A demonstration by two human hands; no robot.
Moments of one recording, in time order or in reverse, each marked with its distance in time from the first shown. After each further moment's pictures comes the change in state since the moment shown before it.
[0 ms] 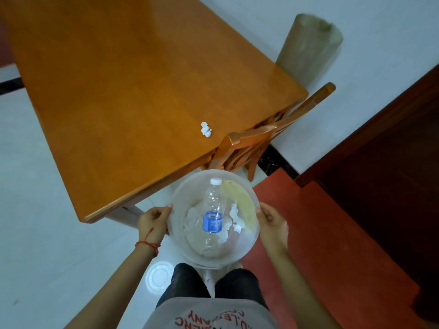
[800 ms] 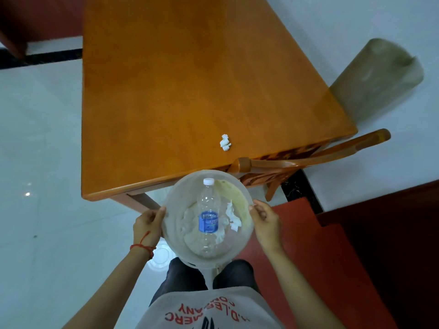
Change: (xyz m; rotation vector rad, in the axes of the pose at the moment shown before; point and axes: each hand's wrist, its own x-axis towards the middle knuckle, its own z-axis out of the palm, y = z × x) left_hand -0.003 0.016 0.041 -0.046 0.297 -0.158; right_hand 0.110 -0.029 0.011 -0.082 -0.377 -0.189
